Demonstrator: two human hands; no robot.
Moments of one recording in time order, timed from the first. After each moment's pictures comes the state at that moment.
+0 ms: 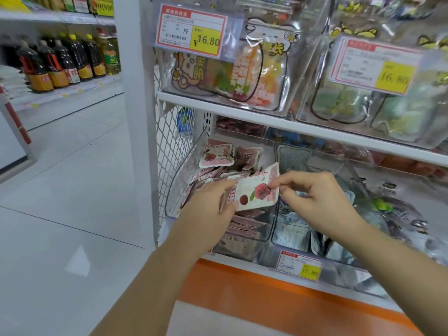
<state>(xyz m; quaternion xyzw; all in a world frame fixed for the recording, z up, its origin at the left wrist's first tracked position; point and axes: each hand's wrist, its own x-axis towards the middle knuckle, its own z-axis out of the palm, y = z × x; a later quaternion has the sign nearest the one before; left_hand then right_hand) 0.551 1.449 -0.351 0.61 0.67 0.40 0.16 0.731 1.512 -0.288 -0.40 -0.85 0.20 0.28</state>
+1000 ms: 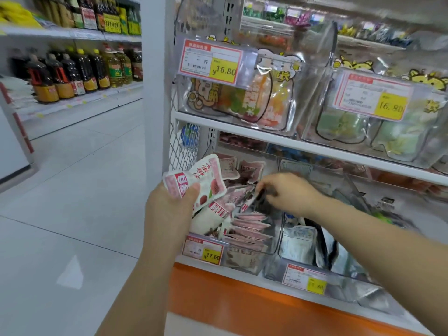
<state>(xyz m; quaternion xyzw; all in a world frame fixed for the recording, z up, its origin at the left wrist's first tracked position) 0.514 1.424 -0.322 0.31 0.67 0.64 0.23 0.687 1.577 -0.295 -0.41 -0.91 0.03 0.01</state>
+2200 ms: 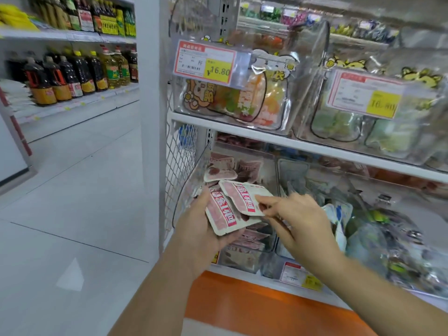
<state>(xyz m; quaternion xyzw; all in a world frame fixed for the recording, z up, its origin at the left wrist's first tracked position) 0.552 1.426 -0.318 0.13 0.40 0.66 0.63 0.721 1.506 -0.327 -0.22 -0.91 -0.07 0.34</state>
